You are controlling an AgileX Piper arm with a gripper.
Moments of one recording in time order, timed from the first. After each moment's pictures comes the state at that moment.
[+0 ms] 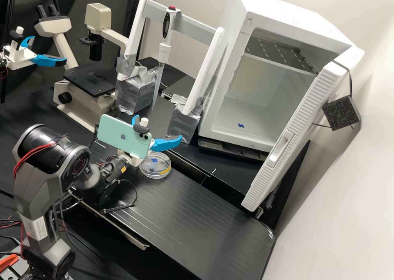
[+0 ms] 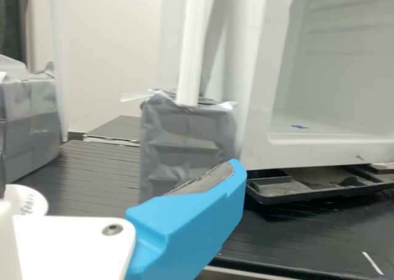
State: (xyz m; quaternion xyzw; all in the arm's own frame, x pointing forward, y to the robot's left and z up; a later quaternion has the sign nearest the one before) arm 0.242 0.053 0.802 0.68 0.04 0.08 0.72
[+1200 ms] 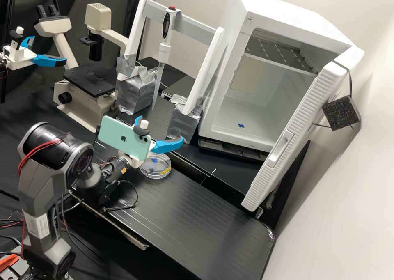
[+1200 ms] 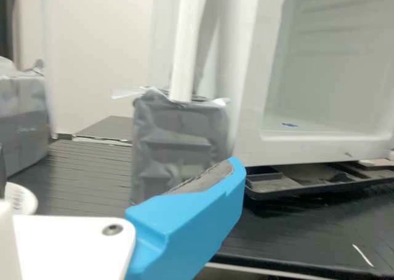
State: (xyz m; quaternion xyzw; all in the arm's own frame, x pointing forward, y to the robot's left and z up) arm 0.243 0.054 0.793 0.68 0.05 0.07 0.73
